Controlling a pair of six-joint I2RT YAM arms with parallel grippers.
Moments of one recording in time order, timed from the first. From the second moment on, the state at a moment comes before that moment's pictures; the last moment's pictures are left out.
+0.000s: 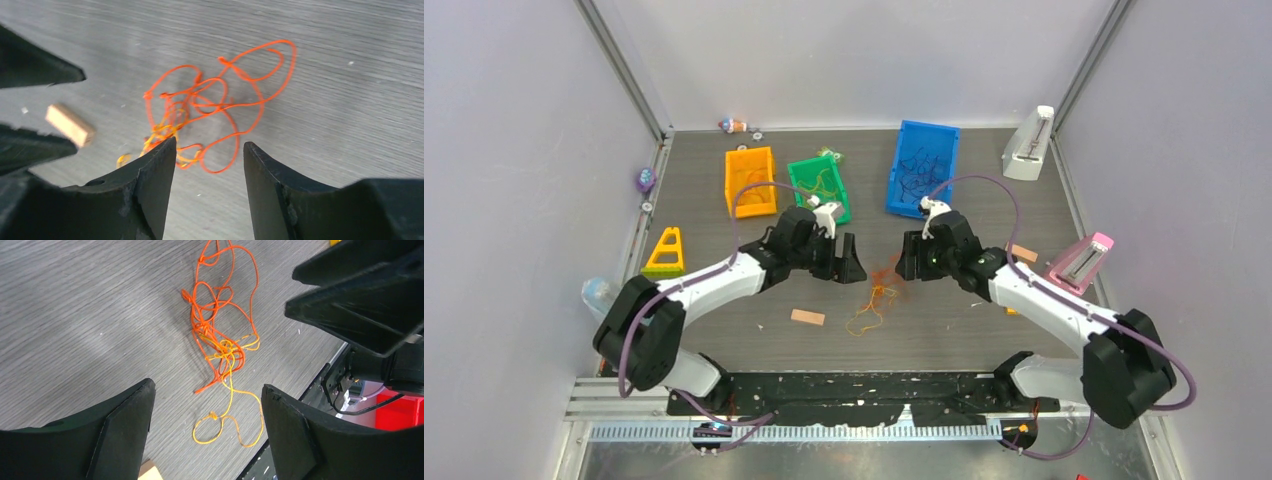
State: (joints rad) left arm -0.63 1.42 0.79 -0.04 0.38 -0.45; right arm 0.58 1.19 0.71 -0.26 -0.08 0.43
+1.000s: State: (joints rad) left arm -0.61 1.78 0.95 0.08 0.44 -0.60; right arm 0.44 1.35 0.74 -0.17 0.07 0.39
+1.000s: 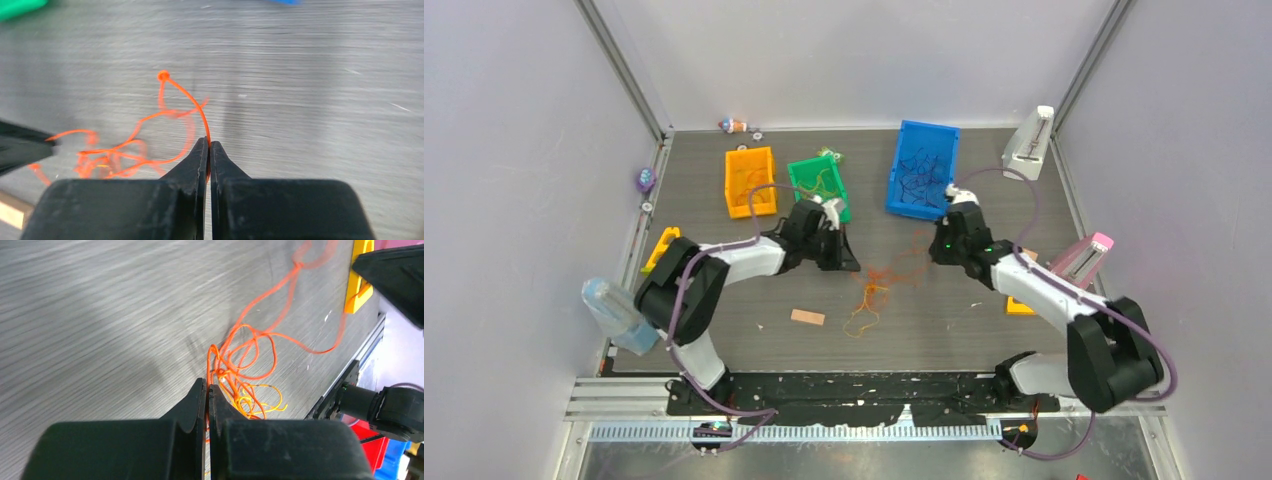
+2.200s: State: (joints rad) left arm 0.09 0.81 0.50 -0.12 0.07 -0.72; right arm 0.22 0.70 0.74 -0.58 0.90 0.67
